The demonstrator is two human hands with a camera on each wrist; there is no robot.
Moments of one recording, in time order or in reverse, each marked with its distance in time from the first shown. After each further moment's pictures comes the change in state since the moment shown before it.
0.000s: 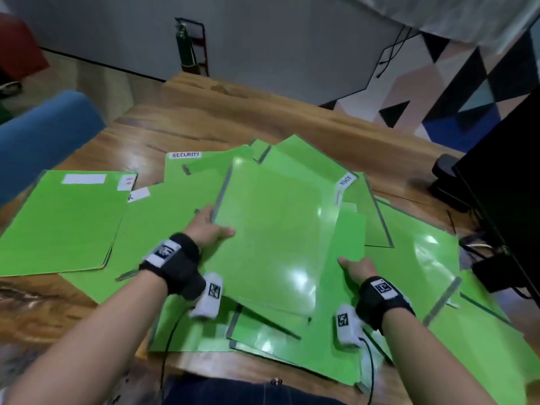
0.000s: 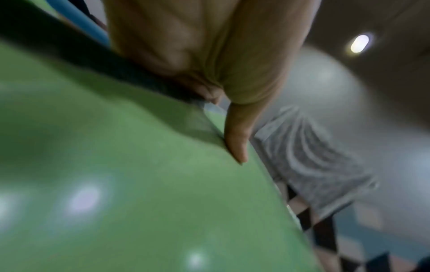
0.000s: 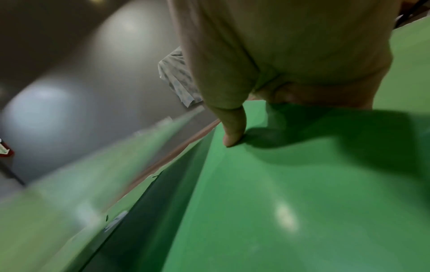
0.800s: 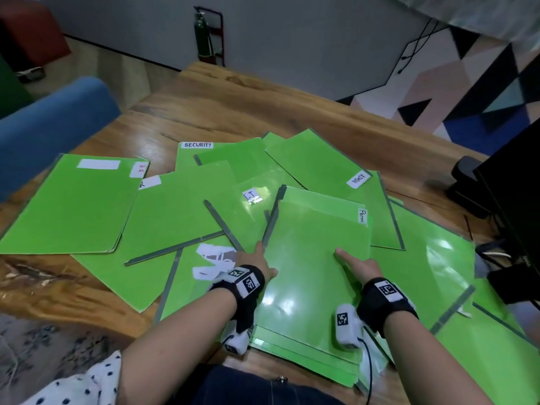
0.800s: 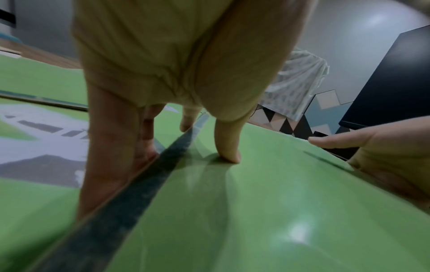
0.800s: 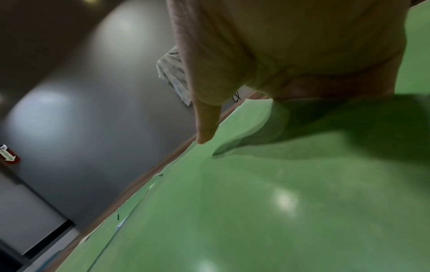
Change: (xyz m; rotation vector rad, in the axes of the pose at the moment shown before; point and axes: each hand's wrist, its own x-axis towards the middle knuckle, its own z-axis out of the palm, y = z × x) left_hand -0.001 -0.043 0.111 0.695 -0.153 -0.184; right_hand 0.015 0.008 0.010 0.143 -0.048 -0.001
